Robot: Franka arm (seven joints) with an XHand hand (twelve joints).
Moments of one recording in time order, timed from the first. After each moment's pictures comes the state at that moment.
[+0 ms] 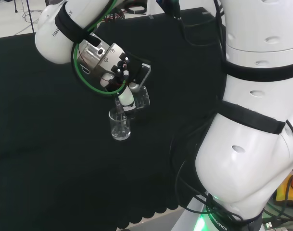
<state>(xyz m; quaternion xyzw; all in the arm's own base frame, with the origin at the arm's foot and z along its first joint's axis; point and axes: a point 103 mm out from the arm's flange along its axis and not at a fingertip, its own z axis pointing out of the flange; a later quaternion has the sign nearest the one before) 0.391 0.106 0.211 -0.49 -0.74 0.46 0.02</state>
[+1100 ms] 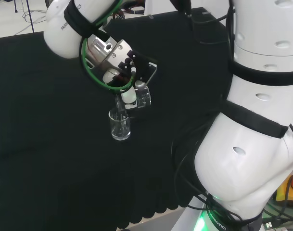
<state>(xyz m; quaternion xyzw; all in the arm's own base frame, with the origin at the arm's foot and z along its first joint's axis) 0.389 0.094 0.214 -0.48 -0.77 0.41 0.04</state>
